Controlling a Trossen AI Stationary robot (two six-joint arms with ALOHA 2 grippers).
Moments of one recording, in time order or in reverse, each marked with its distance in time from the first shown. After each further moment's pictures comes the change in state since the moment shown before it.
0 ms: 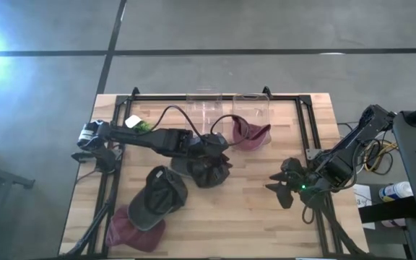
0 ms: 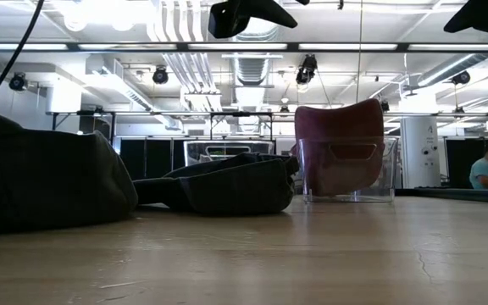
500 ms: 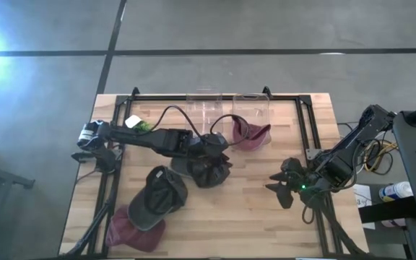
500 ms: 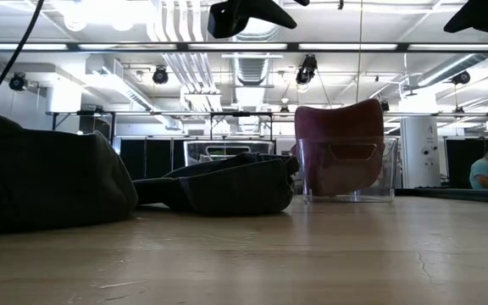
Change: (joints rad) left arm 0.000 0.000 0.000 0.001 -0.019 -0.011; right arm 0.000 0.000 0.000 0.000 0.000 -0.001
